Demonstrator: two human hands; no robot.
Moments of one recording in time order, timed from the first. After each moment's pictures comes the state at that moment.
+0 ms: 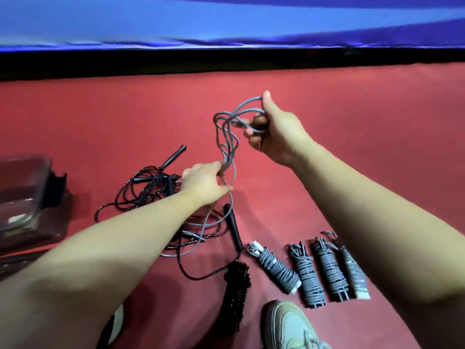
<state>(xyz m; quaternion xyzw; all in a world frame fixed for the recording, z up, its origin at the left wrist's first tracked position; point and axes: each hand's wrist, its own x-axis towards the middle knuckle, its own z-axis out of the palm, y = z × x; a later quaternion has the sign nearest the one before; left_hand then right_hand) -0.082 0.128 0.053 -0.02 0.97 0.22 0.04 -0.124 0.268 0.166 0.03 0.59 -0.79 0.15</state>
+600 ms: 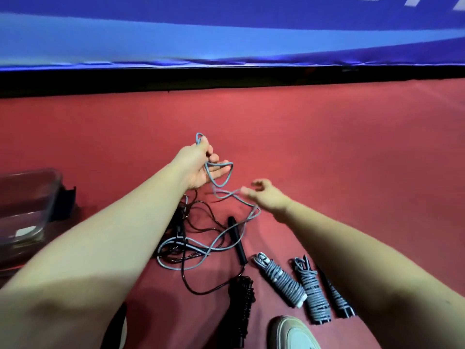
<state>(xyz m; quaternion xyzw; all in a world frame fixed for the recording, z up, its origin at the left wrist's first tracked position) -0.106 0.111 0.125 -0.24 0.50 0.83 0.07 -0.114 0.285 0.051 0.02 0.86 -0.46 0.22</state>
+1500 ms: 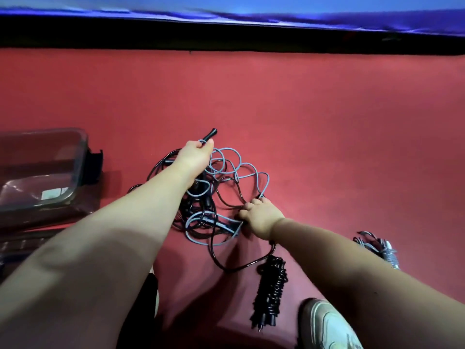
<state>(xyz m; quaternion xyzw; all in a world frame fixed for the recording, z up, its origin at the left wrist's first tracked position) -0.082 0.027 0.043 -0.26 0.80 0.54 0.05 -0.070 0.217 -0.038 -0.41 0.88 0.16 0.19</state>
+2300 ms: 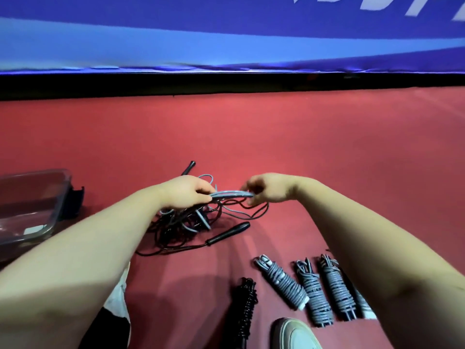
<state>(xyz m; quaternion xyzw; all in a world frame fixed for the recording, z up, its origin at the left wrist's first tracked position) -0.067 0.060 0.098 0.11 0.94 0.27 0.19 -0.129 0.282 0.114 -0.30 0.89 -0.16 0.31</state>
